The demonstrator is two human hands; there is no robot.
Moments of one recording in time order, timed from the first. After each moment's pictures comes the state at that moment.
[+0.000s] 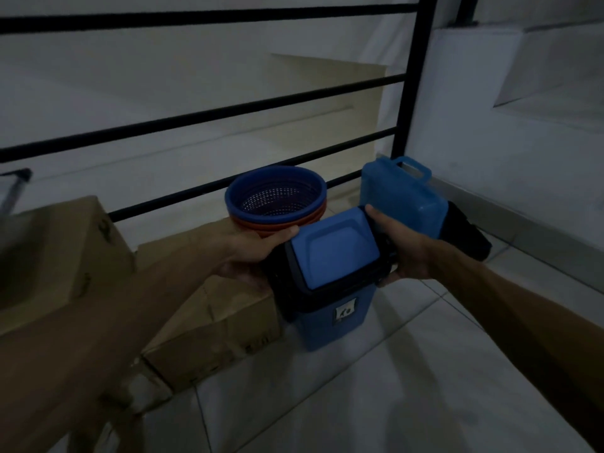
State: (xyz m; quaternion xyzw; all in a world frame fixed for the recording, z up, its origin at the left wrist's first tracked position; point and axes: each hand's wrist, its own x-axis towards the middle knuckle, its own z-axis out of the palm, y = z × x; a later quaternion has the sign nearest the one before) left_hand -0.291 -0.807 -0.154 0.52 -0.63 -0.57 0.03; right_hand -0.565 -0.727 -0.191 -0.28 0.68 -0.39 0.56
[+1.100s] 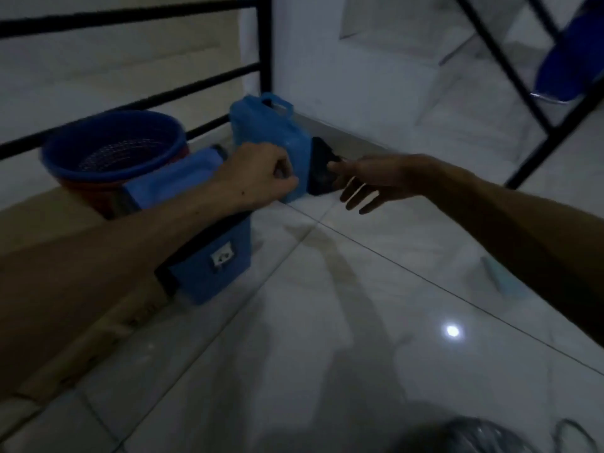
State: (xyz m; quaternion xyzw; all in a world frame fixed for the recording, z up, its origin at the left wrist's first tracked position) left_hand -0.456 -0.715 -0.141 0.22 -0.95 -0.17 0.15; right_hand -0.659 -0.589 -0.139 -0.33 0.81 -0.22 0.43
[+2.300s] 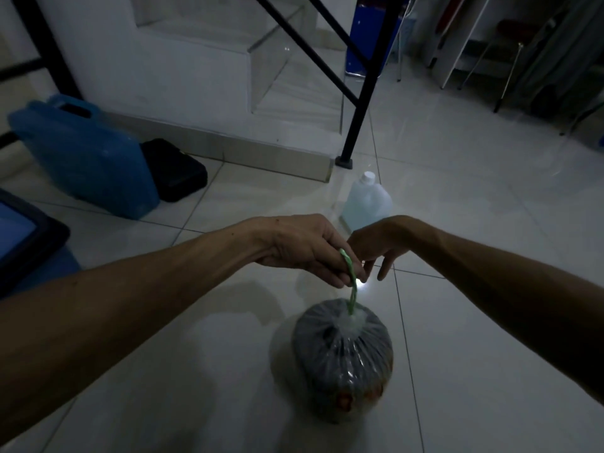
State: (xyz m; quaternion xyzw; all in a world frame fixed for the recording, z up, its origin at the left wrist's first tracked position) left_hand -0.579 -0.474 -0.161 -0.09 -0.70 -0.62 -0.34; right_hand -0.690 -0.318 -0.185 -0.14 0.87 -0.03 0.48
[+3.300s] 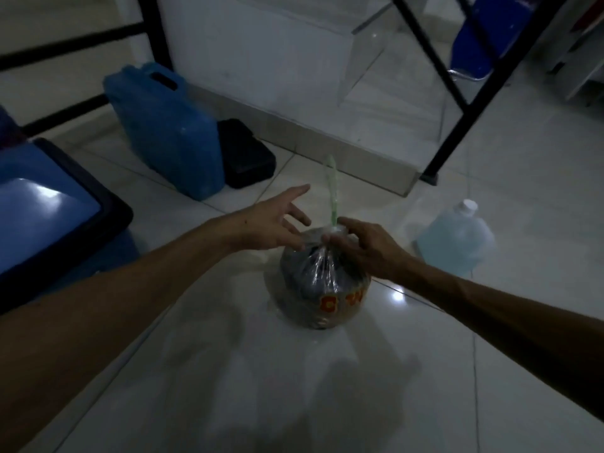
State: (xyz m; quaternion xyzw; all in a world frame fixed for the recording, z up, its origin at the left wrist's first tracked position) left_hand -0.603 -0.640 -0.237 0.09 -0.83 -0.55 -0.09; right_hand -0.726 -0.437 -0.255 -0.45 0.83 -0.27 0.20
